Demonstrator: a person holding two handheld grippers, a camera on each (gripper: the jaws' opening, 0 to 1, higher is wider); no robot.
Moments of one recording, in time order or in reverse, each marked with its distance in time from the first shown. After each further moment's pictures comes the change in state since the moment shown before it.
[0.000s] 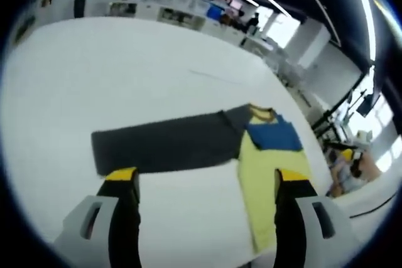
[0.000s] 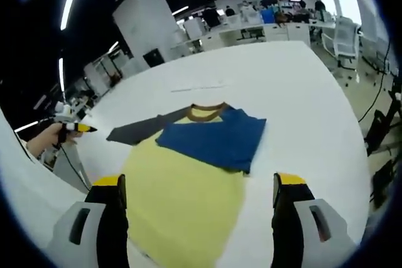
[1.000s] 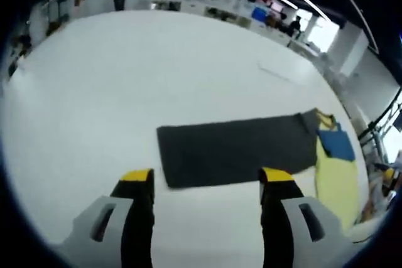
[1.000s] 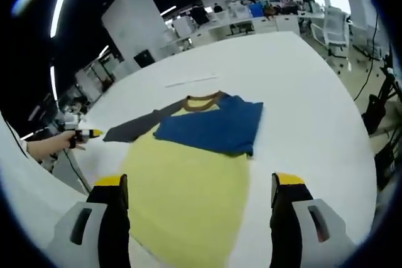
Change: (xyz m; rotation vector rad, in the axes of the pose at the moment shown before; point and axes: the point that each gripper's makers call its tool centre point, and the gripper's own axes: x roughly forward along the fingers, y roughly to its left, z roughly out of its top) left arm 0.026 0.119 -0.010 -0.056 -0.017 0.297; right arm 0.000 0.004 -0.025 0.072 0.014 -0.052
